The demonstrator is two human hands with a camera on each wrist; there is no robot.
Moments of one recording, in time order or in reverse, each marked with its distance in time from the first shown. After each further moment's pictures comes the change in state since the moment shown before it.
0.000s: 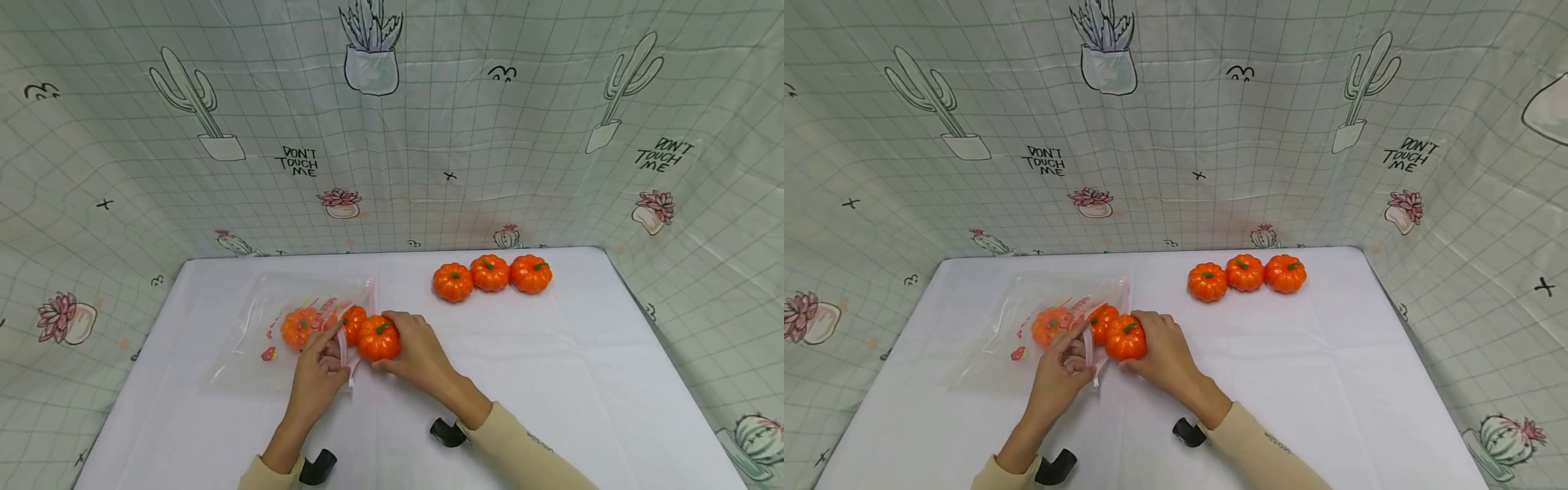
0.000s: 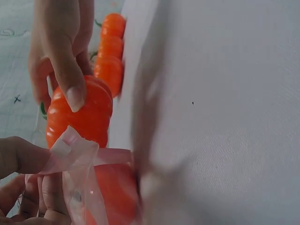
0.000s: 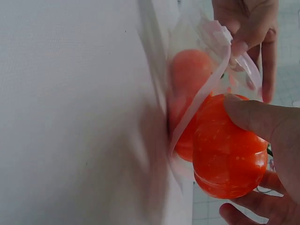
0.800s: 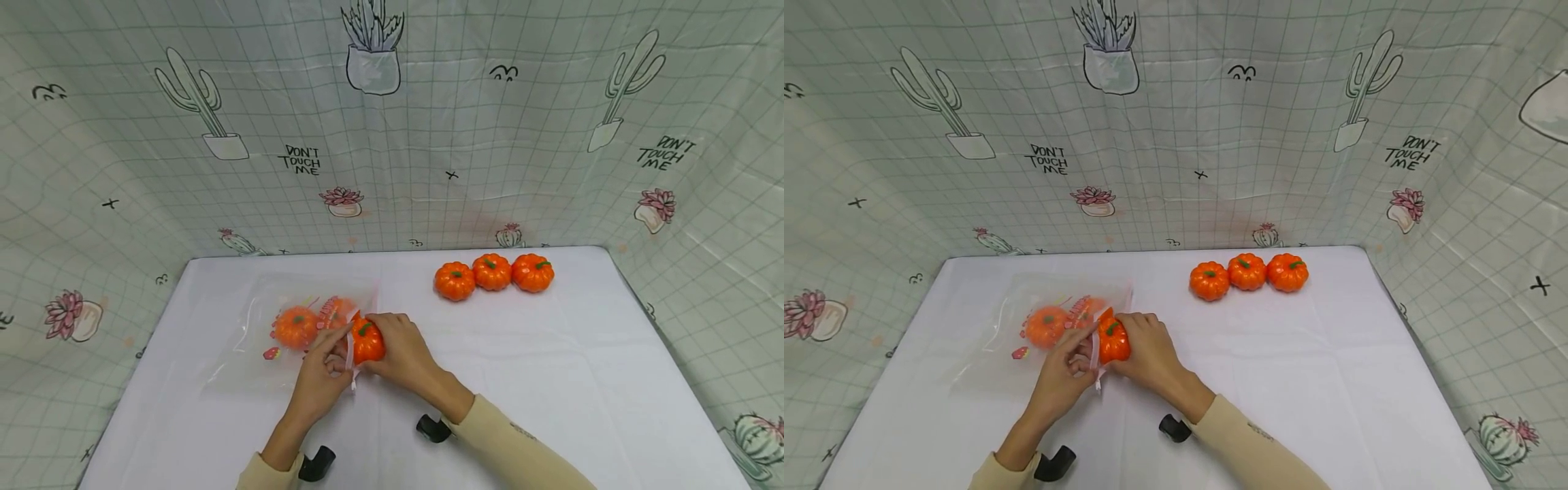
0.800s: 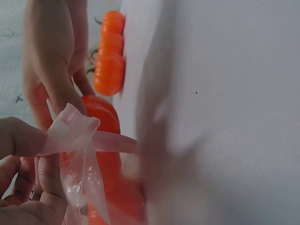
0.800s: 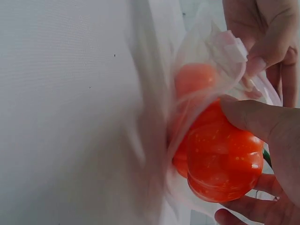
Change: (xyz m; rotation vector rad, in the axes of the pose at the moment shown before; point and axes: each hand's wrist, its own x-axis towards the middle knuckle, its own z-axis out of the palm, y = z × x) left_hand 0.000 -0.001 -0.002 0.029 -0.072 0.080; right_hand 0.010 -0.016 0.016 -0.099 -0.058 -0.061
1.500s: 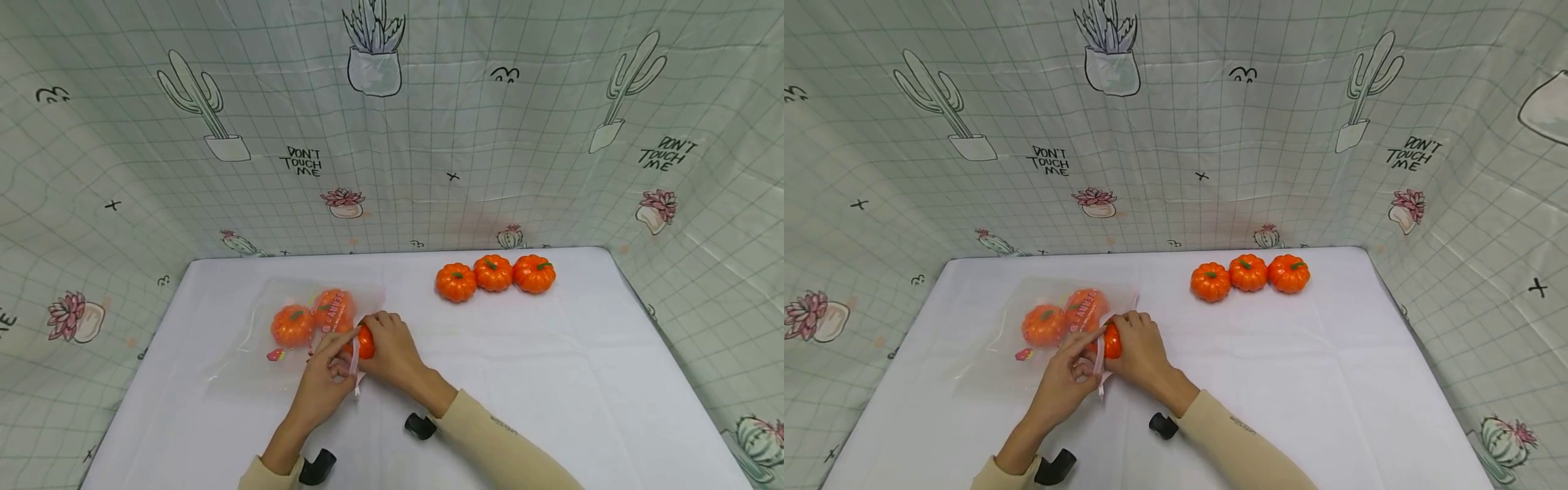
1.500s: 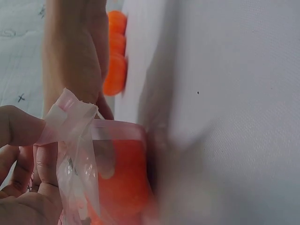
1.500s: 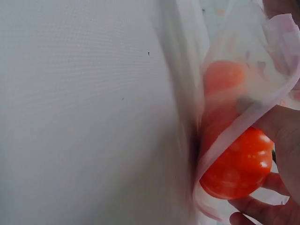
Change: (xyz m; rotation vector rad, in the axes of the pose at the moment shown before) left_hand -0.004 0.002 0.000 0.004 -0.049 0.024; right_hand 0.014 0.001 0.024 -0.117 0.068 -0.047
